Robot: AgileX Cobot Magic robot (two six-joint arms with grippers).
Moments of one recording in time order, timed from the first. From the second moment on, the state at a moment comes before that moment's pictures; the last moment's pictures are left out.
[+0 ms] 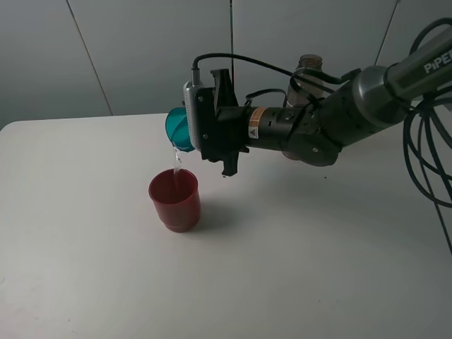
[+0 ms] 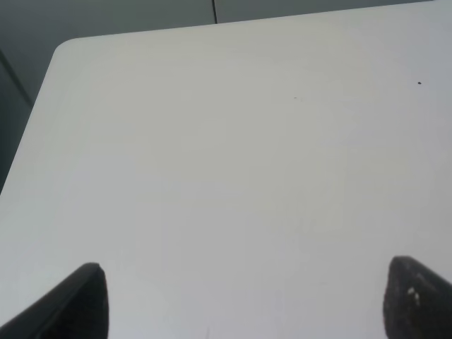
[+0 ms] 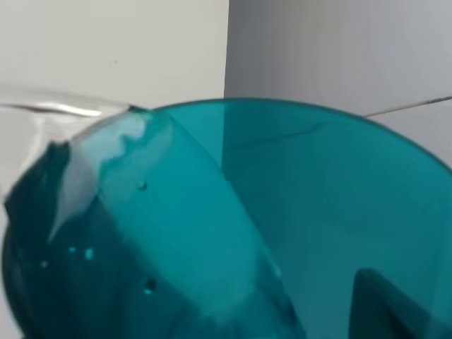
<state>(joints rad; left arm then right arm) 0.05 0.00 -0.51 0.02 1.09 0.06 0.62 2.02 -0.96 -0.46 -0.67 -0.99</state>
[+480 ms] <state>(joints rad) 0.05 0.00 -0.51 0.02 1.09 0.06 0.64 2.02 -0.96 -0.43 -0.67 -1.12</state>
